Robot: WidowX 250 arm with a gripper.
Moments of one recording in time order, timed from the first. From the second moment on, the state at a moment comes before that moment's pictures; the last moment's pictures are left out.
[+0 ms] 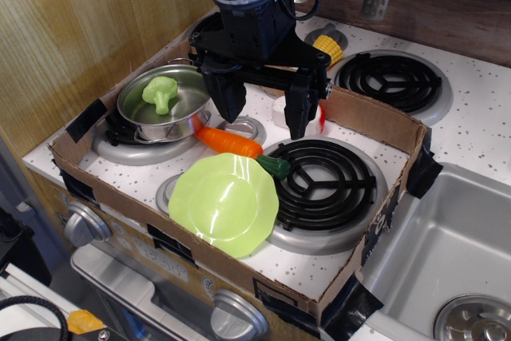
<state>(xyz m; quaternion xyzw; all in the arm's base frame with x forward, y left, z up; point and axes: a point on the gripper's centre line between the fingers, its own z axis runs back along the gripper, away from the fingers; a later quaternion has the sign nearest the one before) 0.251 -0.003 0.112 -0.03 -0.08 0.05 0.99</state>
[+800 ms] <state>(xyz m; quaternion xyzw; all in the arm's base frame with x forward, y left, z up) 0.277 0.029 0.127 0.01 -0.06 0.19 0.98</state>
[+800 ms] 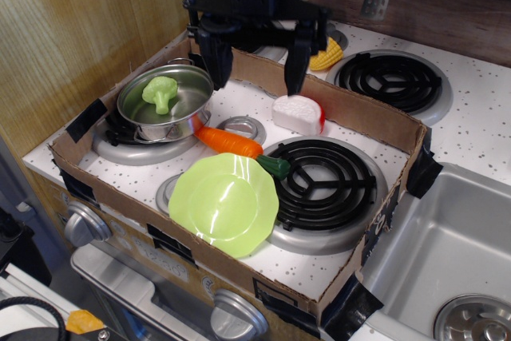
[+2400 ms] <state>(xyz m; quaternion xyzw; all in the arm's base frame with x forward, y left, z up) 0.309 0.159 0.066 0.10 -0.14 0.31 0.93</state>
